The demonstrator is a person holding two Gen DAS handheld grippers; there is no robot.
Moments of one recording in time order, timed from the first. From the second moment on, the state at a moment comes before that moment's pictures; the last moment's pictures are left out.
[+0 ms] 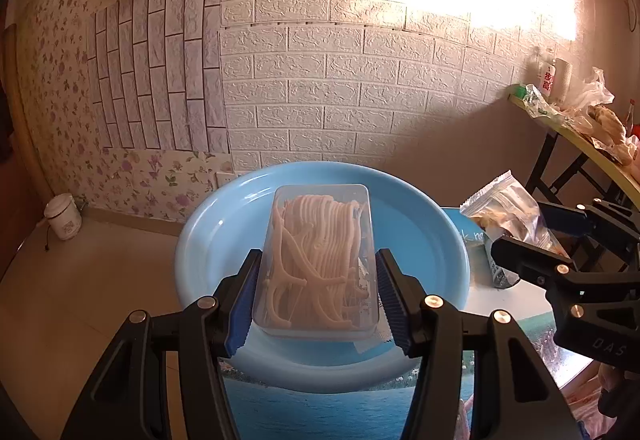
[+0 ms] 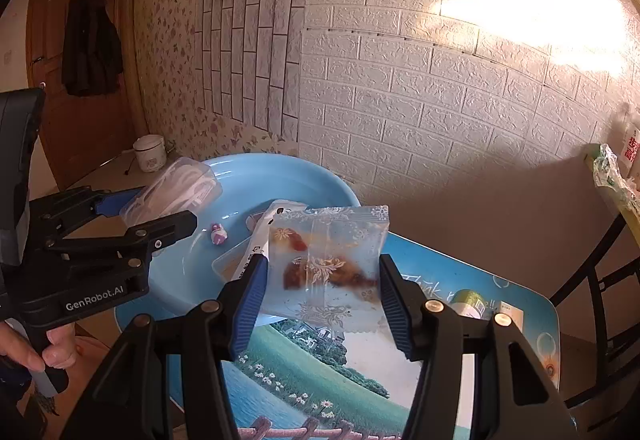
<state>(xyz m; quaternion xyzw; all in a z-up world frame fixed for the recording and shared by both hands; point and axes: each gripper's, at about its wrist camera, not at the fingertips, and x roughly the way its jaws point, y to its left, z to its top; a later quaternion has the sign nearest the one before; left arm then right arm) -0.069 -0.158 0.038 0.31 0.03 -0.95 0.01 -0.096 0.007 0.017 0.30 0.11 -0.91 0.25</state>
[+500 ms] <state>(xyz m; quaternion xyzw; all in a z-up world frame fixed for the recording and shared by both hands) -0.099 -0.179 0.031 0.33 0.01 -0.94 0.01 -0.123 -0.017 0.004 0.32 0.13 -0.90 0.25</state>
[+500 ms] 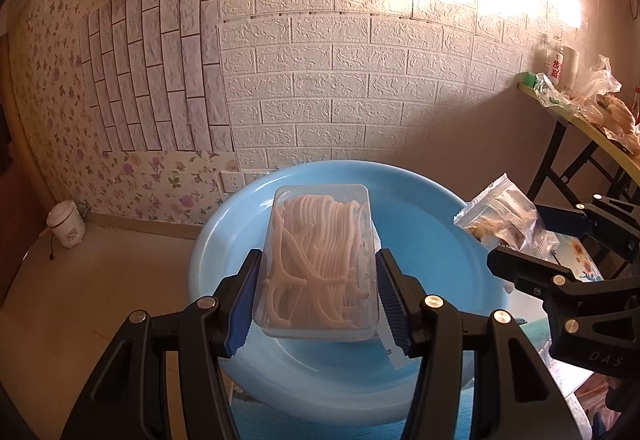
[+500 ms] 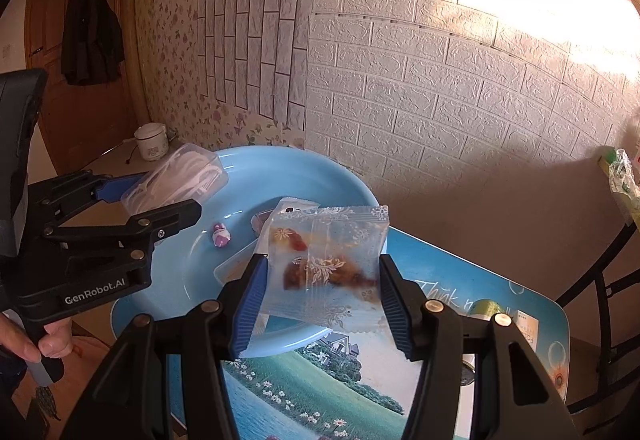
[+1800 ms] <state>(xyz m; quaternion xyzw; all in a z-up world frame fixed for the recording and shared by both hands) -0.124 -0.196 -0.009 0.35 0.02 -0.93 0.01 -0.166 -0.066 -0.045 0.37 0.14 -0.88 0.27</state>
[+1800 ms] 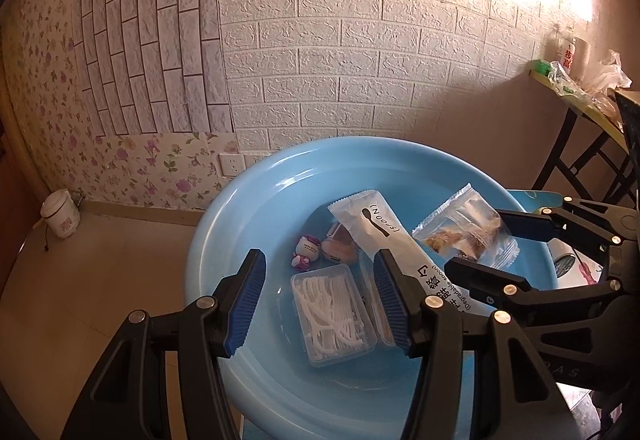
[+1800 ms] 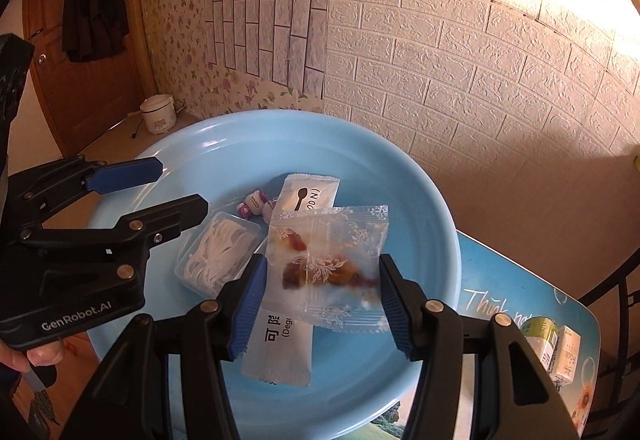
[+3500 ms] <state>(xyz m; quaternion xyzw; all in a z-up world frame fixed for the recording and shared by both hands) -0.056 -0.084 0.059 0.30 0.01 -0.95 -0.02 -0.075 0.094 0.016 0.32 0.06 -0.94 0.13</state>
